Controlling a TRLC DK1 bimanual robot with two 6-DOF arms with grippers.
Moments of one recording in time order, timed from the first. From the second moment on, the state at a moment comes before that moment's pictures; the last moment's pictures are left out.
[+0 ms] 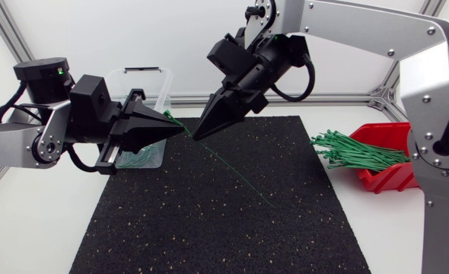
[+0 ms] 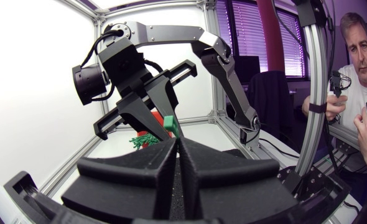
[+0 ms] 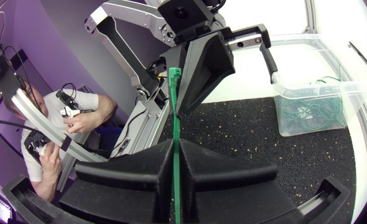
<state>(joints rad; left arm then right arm) -0.17 1.52 0.79 0.51 1.43 0.32 0.51 2.20 2.13 -1.69 -1.05 -1.24</state>
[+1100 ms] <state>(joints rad) -0.13 1.42 0.75 0.44 1.32 0.24 0.53 2.06 1.90 -1.12 -0.59 -0.84</state>
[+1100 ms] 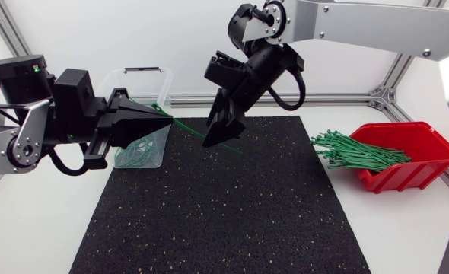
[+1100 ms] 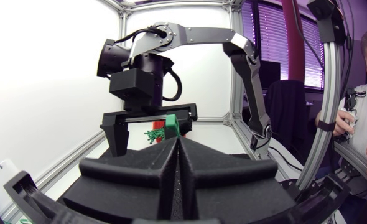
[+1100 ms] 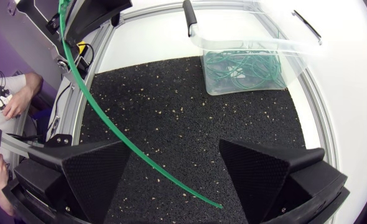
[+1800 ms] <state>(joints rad) -0.14 1.35 0.78 -0.03 1.05 0.47 0.74 1.78 1.49 -0.62 -0.18 -0.57</state>
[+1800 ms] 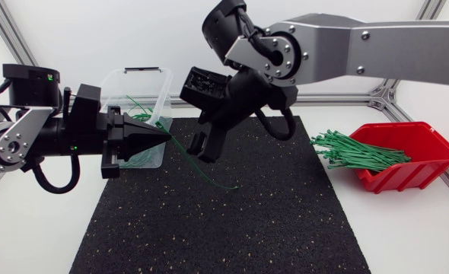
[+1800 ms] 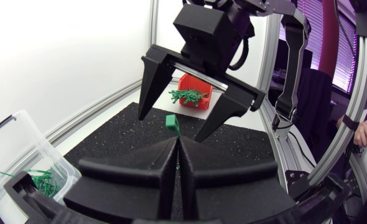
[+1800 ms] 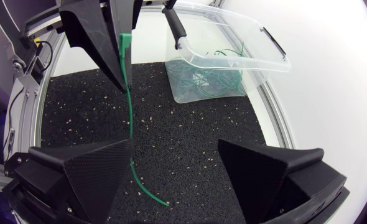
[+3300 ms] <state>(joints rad) -0.11 1.30 0.72 0.32 1.03 0.00 0.84 1.71 1.38 -0.42 -0.12 -0.31</state>
